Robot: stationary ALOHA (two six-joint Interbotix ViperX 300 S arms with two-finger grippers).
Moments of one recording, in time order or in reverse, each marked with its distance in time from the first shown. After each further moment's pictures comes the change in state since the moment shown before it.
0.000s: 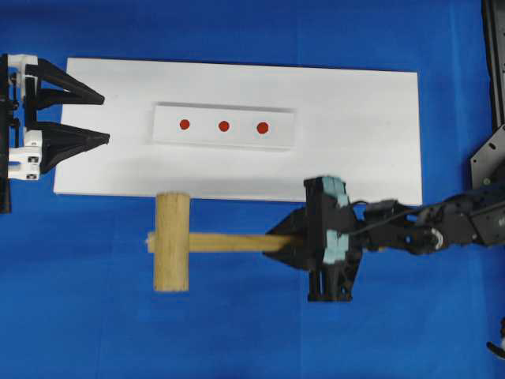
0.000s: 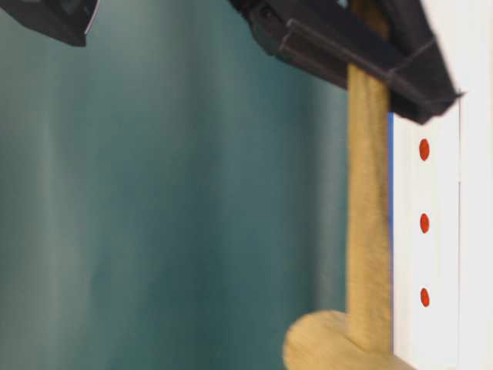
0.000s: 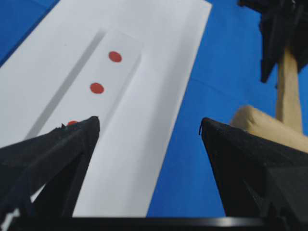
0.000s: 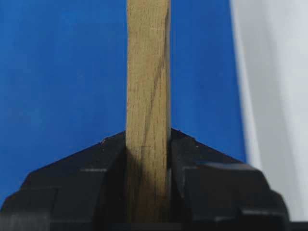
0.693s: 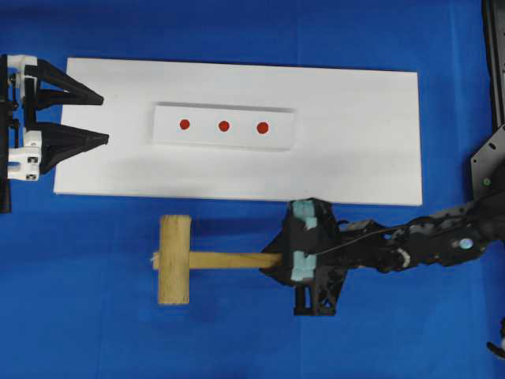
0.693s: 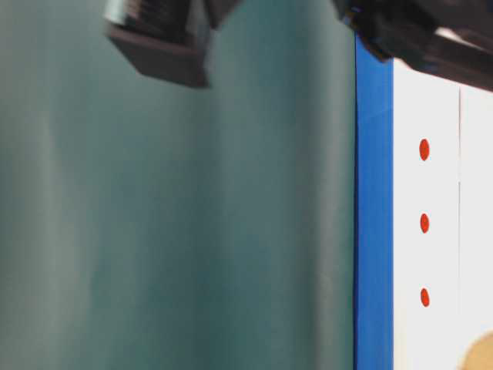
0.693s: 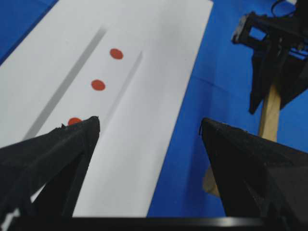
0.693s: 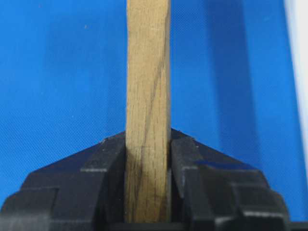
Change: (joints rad) left arm 0.000 -0.003 0.011 -0.003 -0.002 0.000; right arm 0.017 0.187 -0.064 0.057 0.032 -0.002
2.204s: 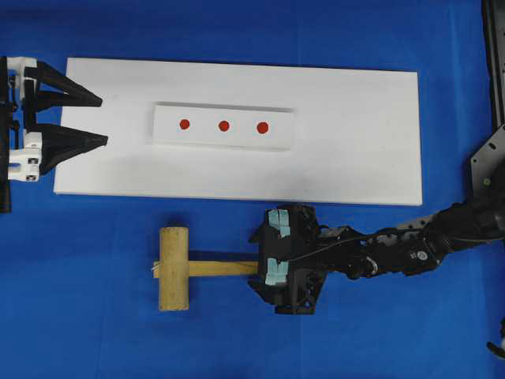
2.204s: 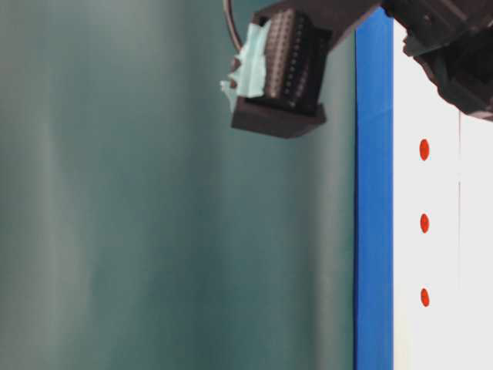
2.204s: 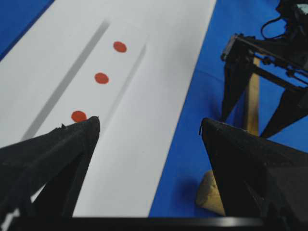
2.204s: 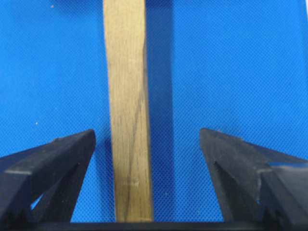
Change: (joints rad) left arm 0.002 0.000 0.011 0.000 0.003 0.000; right arm -0.011 0.130 -0.060 0.000 -0.038 -0.003
